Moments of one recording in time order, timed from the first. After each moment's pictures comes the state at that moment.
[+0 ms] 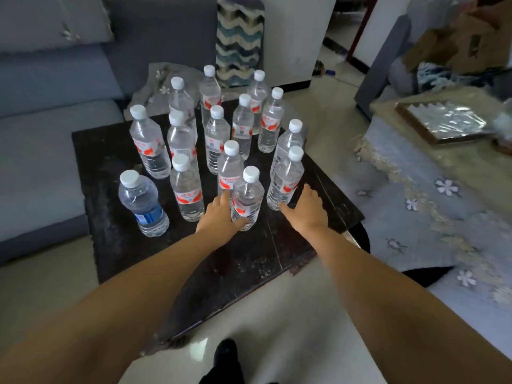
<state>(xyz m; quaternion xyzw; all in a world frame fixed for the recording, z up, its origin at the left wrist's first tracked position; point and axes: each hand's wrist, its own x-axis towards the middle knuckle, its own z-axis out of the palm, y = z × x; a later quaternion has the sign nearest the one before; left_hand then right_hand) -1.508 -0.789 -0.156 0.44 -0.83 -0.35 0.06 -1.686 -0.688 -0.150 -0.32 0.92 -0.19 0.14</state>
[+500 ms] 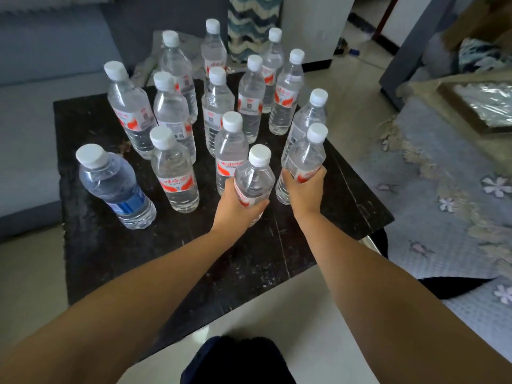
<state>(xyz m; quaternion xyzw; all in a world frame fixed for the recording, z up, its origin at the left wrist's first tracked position) -1.561 -0.797 -0.225 0.44 -0.66 -0.55 0.26 -1.711 -0.756 -0.228 -0.19 0.78 -0.58 0.16</state>
